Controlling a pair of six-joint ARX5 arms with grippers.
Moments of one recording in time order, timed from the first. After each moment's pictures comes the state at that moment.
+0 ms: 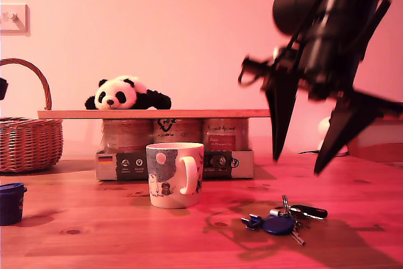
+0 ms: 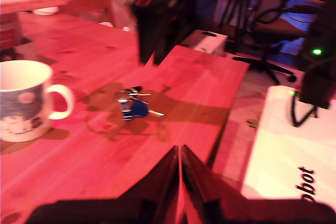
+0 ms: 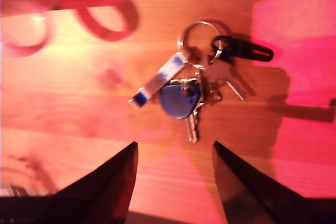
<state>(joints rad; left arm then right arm) -0.49 0.02 0.04 -0.26 0.69 -0.05 0.49 1.69 1.16 -0.87 -0.27 0.52</state>
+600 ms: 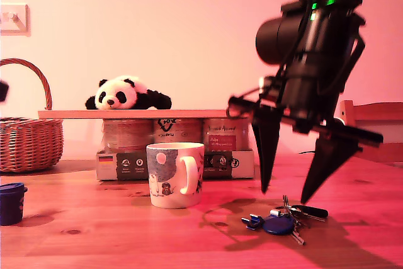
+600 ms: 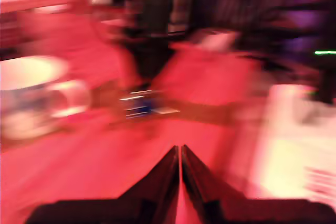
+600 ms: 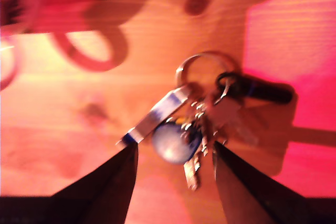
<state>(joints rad) -0.49 0.02 0.04 -0.28 0.56 -0.05 0.51 1.79 1.16 -0.77 -0.22 0.54</state>
